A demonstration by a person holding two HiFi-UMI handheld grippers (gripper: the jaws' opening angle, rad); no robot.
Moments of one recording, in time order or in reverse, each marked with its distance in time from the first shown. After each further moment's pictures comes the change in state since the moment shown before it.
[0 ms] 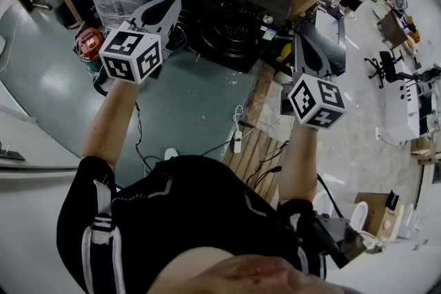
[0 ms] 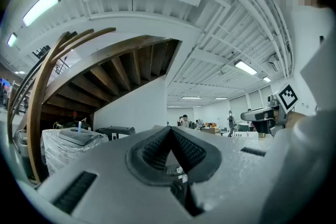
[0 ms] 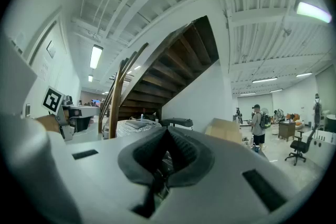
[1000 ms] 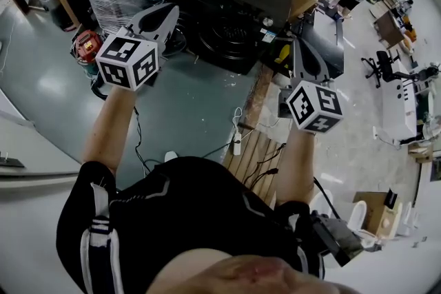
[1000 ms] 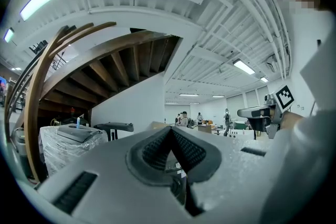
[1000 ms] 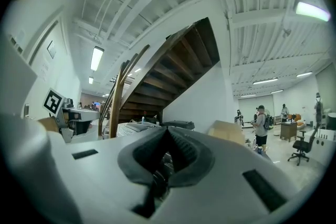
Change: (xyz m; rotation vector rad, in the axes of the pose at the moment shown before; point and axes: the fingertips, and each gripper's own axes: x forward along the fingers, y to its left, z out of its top) left arm -0.005 0.022 -0.013 -0.010 0.038 -0.035; right arm 0.014 0.018 -0.001 0.009 -0.038 0.004
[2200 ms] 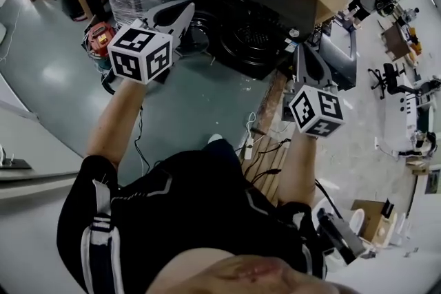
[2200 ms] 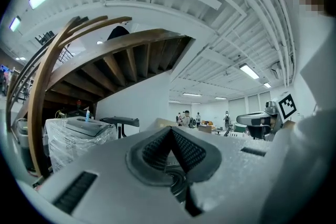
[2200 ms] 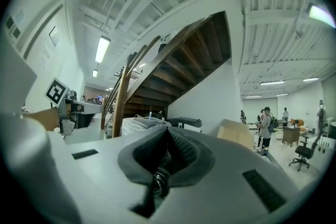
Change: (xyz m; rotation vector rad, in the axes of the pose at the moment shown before) left arm -0.036 0.118 -0.019 -0.077 0.022 0.006; right arm 0.079 0.115 -0.023 -0.055 0.047 0.028
